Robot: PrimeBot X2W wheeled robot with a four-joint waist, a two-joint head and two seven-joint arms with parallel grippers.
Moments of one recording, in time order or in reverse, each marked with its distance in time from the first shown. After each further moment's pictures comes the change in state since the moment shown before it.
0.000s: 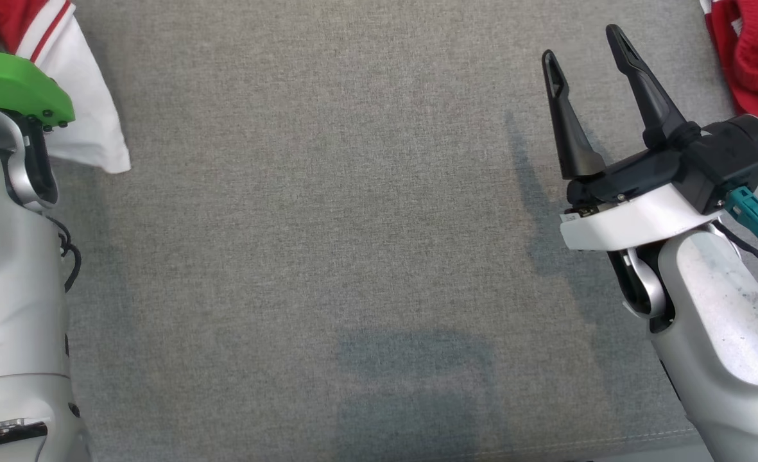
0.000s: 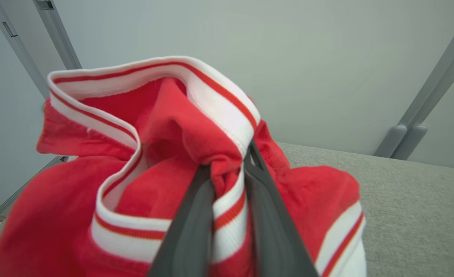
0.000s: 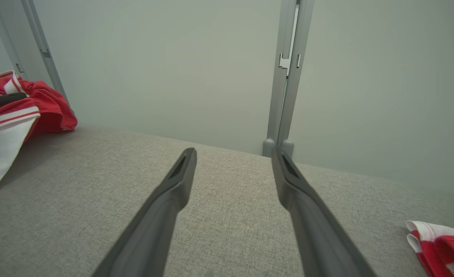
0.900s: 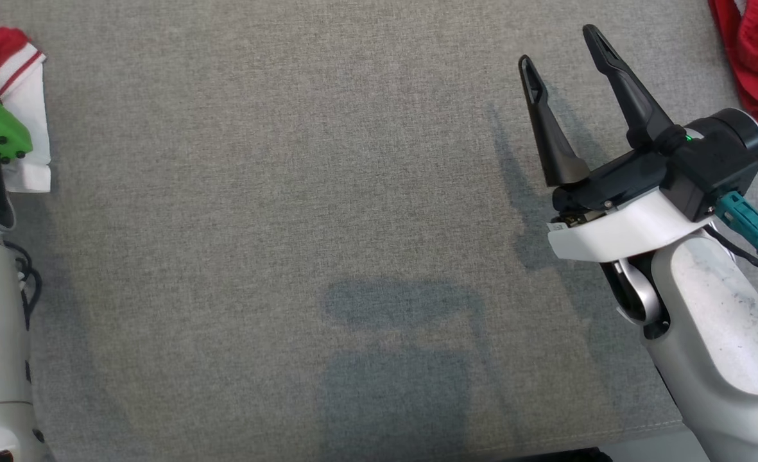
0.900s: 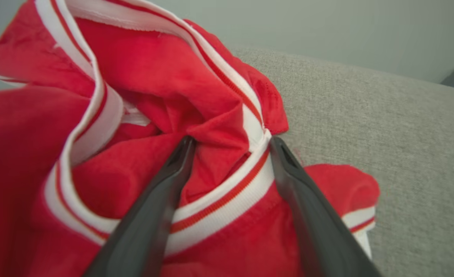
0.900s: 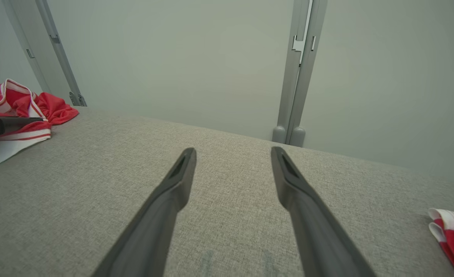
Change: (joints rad) left arm 0.091 0.057 0.020 -0.094 -0.081 0.069 0.229; right arm 0.001 -0.004 0.034 -0.056 -0.002 0.016 0.038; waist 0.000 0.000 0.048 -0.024
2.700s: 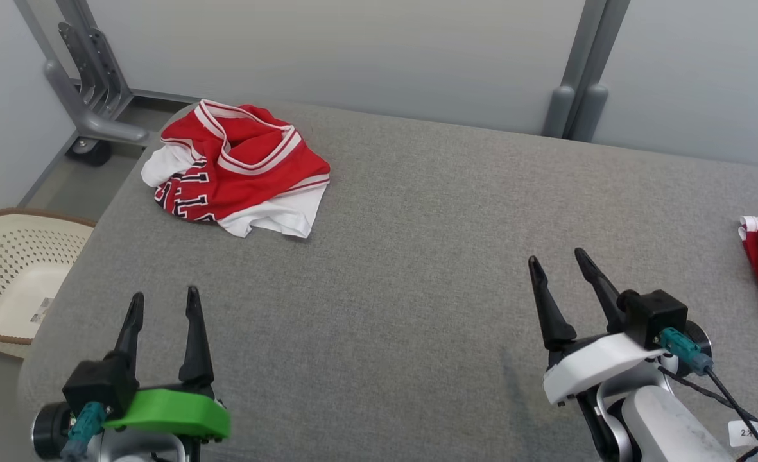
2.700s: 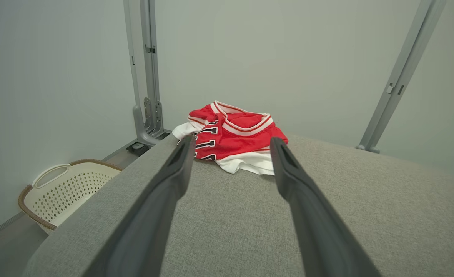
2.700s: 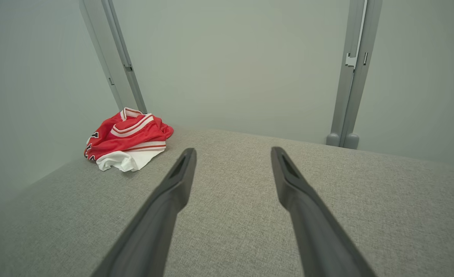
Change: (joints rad) left arm 0.863 -0.115 -0.270 -0.563 -0.036 0.000 -0.289; right arm 0.365 0.085 -0.022 0.259 0.114 -0.073 -0.051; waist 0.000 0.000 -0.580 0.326
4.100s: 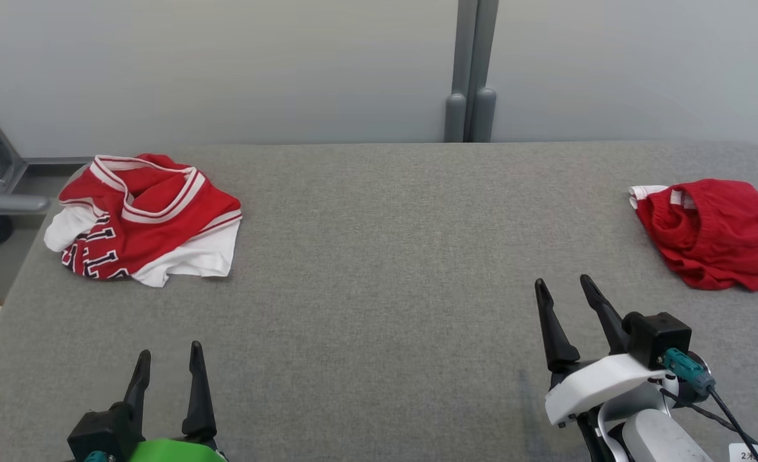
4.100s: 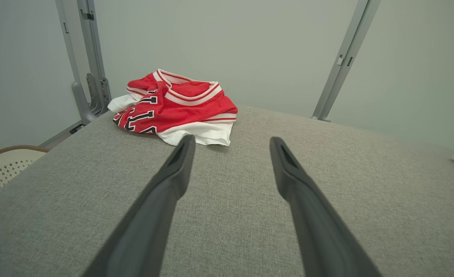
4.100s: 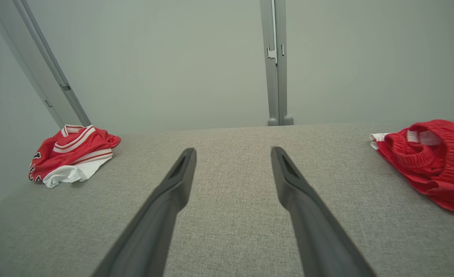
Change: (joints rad) left arm 0.101 -0.003 -0.001 0.025 -0.054 0.000 -0.013; right arm 0.049 0.009 -0.006 0.004 0.054 -0.022 0.000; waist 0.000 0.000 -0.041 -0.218
